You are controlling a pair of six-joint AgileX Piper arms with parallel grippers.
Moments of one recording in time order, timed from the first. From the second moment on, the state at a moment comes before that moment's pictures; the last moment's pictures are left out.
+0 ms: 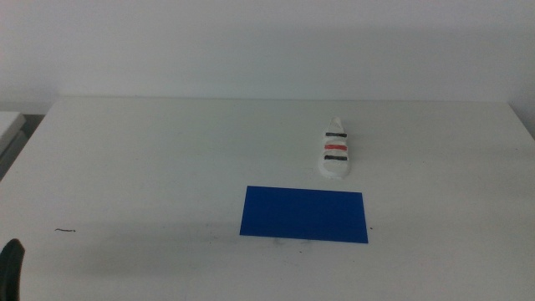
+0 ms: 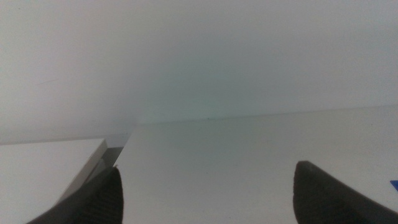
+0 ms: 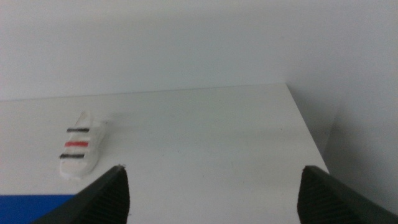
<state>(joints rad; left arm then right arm) 0.00 0.00 0.00 0.10 0.13 -0.05 0.00 0.49 -0.56 -0.07 0.50 0.12</state>
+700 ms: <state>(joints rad) 0.00 0.00 0.00 0.10 0.13 -0.05 0.38 1.74 -1.70 -0.02 0.97 0.25</state>
